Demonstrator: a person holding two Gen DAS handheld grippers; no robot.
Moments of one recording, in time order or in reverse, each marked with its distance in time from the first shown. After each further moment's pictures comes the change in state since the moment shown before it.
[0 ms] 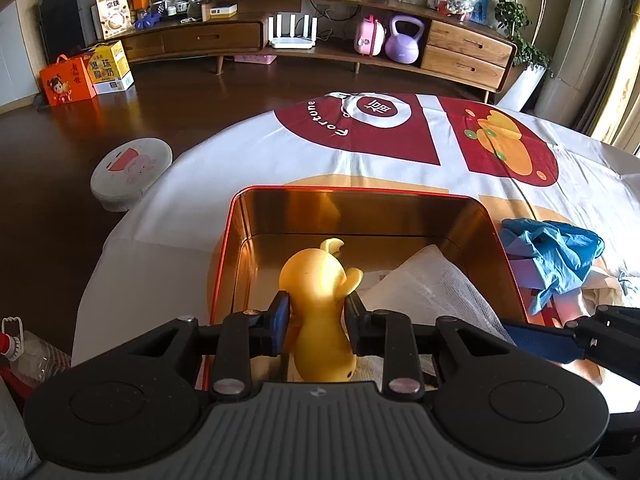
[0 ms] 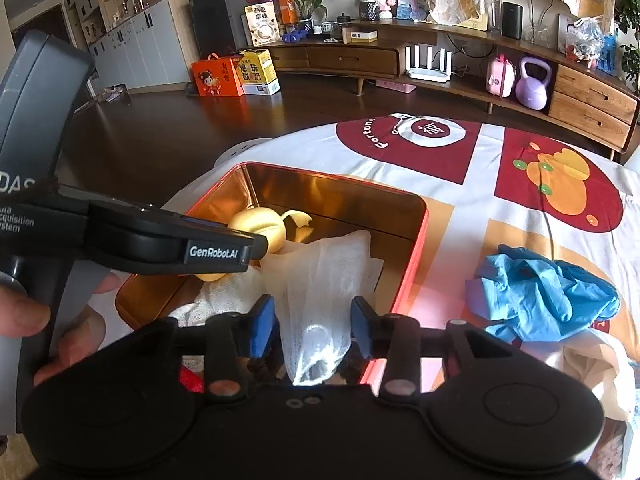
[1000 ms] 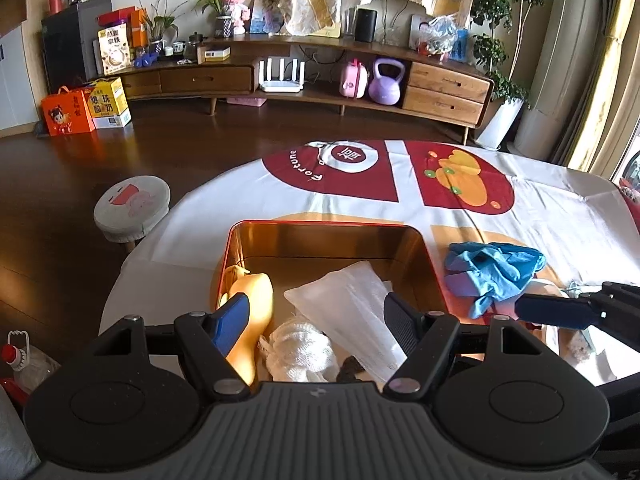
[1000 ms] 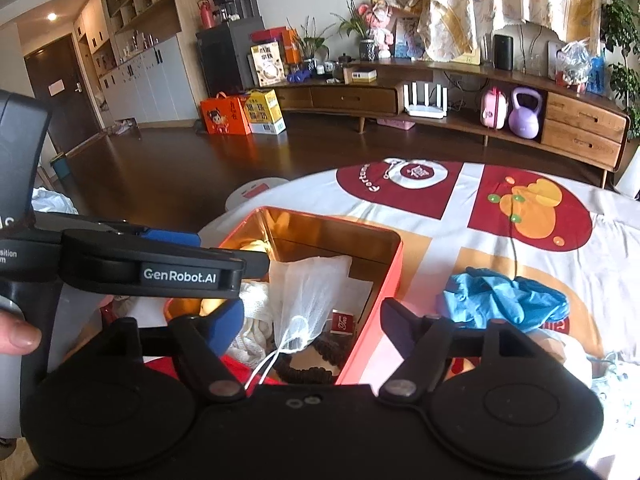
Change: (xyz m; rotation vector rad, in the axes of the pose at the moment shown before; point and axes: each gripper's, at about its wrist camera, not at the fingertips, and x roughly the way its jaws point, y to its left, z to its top) left arm -0.076 -0.018 -0.015 0.010 -0.134 -0.027; right arm -0.071 -0.007 -0.008 0.005 -0.121 0.025
